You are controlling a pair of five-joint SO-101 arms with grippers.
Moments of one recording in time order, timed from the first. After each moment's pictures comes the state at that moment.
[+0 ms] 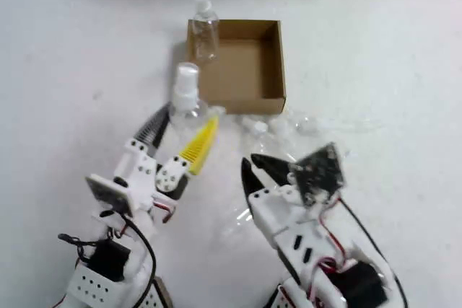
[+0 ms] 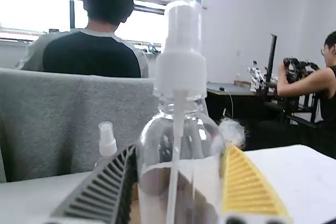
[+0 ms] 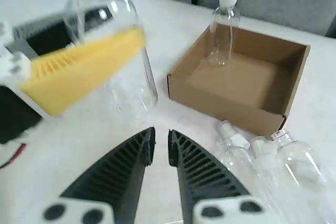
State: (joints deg) left arm 18.9 -103.9 97.1 5.1 5.8; right arm -32.9 -92.5 61.8 64.1 -0.9
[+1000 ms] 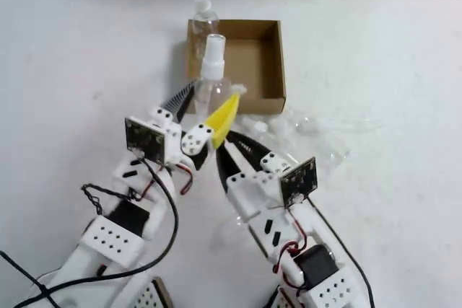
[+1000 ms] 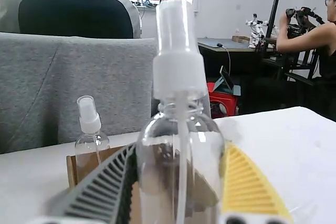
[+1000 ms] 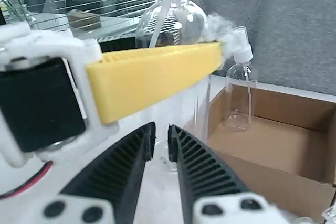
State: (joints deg) left arm 21.1 -57.6 79.8 -13.6 5.8; right arm -34.6 -102.3 96.4 17.1 -4.3
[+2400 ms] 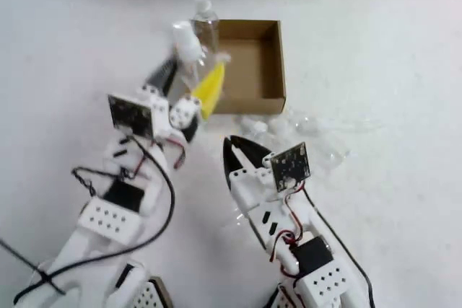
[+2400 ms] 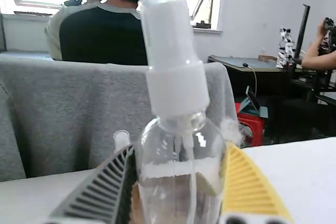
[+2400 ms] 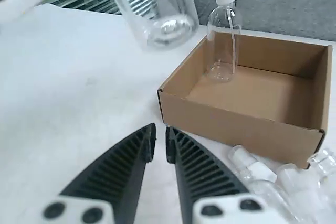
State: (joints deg) left arm 15.6 -49.5 69.6 -14.6 5.8; right arm -31.0 -89.5 96.8 15.7 -4.7
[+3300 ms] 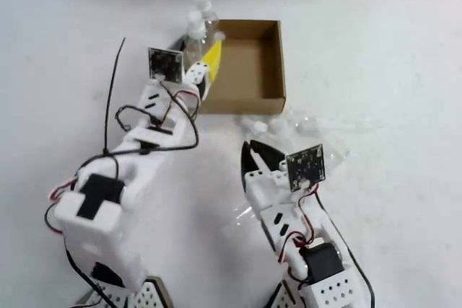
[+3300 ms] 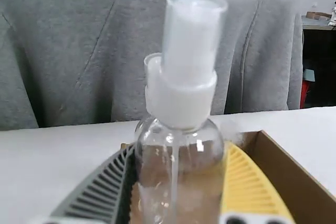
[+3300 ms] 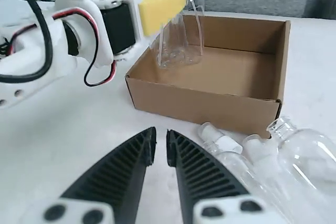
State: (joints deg) left arm 8.7 16.3 39.3 -42.2 5.8; right arm -25.2 -102.1 96.8 32.8 -4.7
